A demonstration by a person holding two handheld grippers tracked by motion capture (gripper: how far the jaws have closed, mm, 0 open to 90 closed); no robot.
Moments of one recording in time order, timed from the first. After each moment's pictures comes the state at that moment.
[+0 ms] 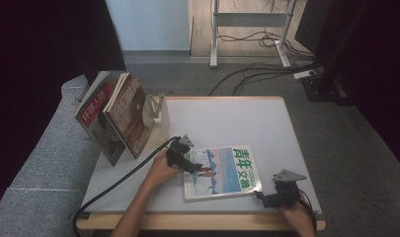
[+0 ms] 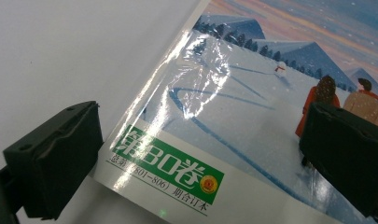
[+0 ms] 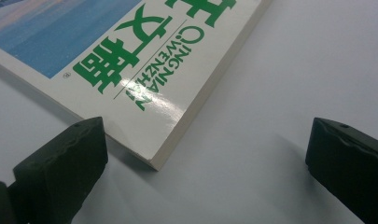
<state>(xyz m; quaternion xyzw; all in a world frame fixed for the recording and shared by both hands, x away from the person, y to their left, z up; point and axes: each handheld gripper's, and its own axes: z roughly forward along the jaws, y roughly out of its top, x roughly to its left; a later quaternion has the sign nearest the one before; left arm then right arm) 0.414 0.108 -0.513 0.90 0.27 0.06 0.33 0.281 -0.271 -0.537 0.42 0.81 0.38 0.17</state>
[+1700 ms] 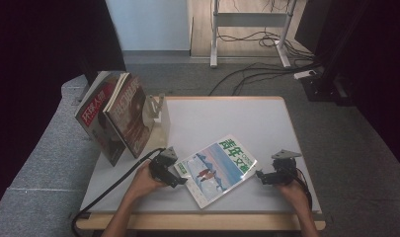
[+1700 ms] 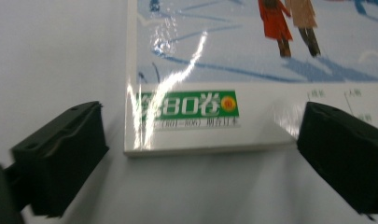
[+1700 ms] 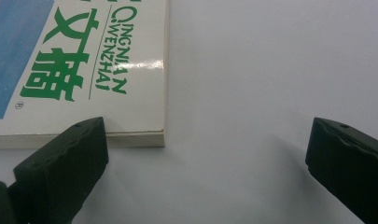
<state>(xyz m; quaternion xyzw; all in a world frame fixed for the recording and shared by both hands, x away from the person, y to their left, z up) 0.374 0.159 -0.513 0.92 0.23 0.02 0.32 0.346 -0.276 -0.531 0.46 0.80 0.34 0.19</state>
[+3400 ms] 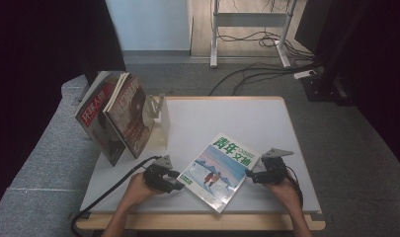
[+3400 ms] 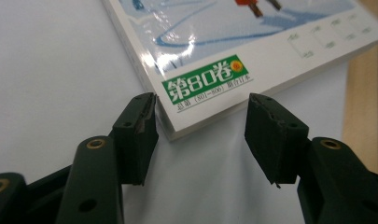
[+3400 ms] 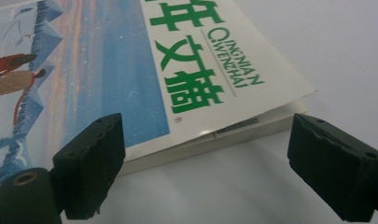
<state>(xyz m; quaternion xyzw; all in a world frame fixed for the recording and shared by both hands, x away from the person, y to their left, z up) 0.349 0.174 -0.509 0.91 0.21 -0.01 0.35 0.344 -0.243 -0.518 0.43 0.80 0.39 0.15</state>
